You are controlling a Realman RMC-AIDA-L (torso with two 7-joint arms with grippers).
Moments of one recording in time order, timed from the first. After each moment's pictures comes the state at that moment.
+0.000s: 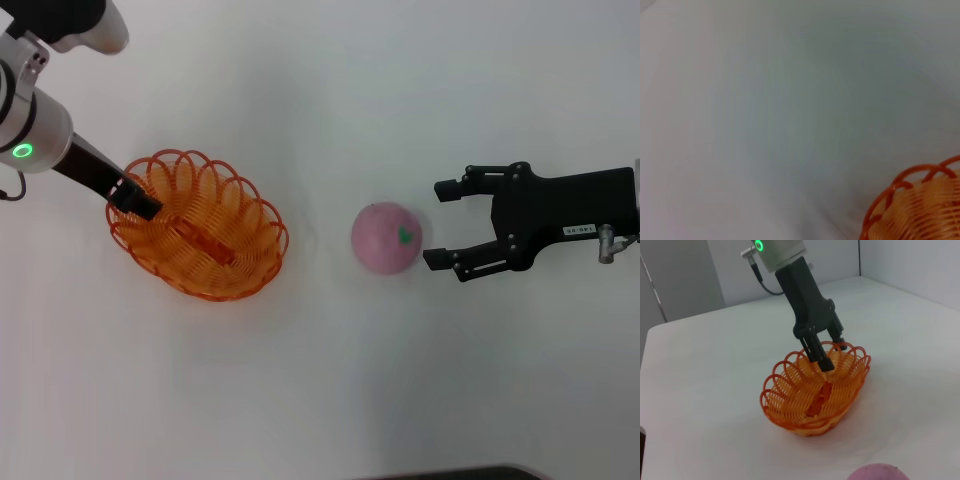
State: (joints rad) left arm -0.71 -2.16 1.20 1.04 2.84 1.32 -2.37; right arm 0.42 2.08 -0.81 -0.82 -2.11 -1.61 1.32
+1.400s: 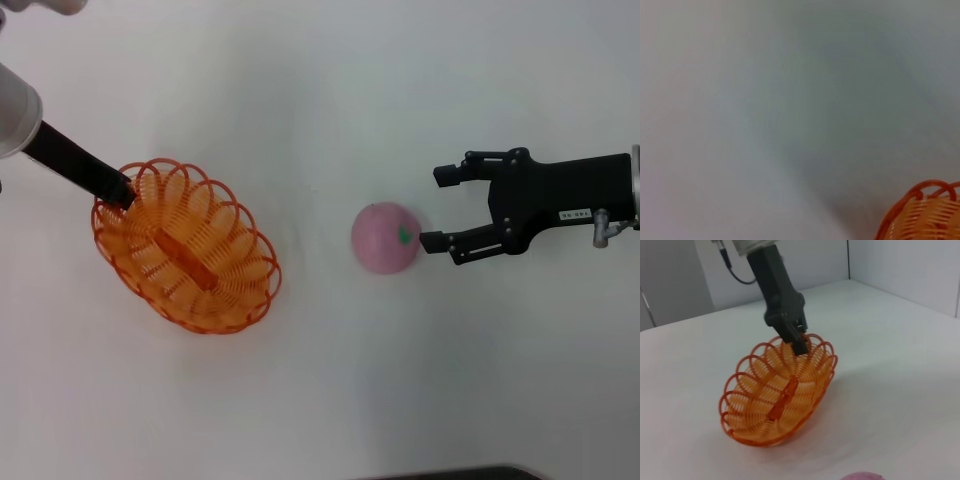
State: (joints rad) left arm -0.76 -2.15 1.05 1.12 2.85 1.56 -2.48; right arm 0.44 2.08 -0.81 -0.82 -2.11 -1.58 1.35
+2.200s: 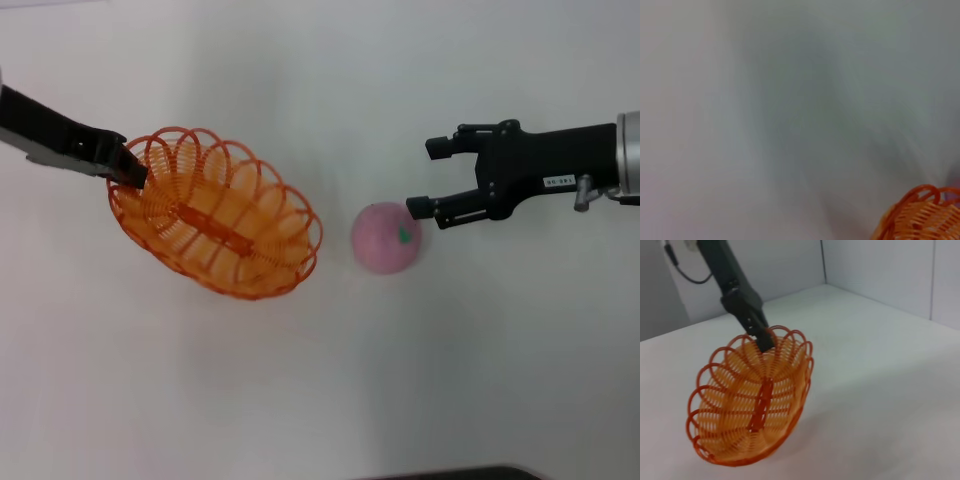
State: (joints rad) left arm -0.81 -2.14 0.74 1.13 2.78 1.73 -2.55; right arm 0.49 2.09 -0.81 -0.82 -2.11 -1.53 1.45
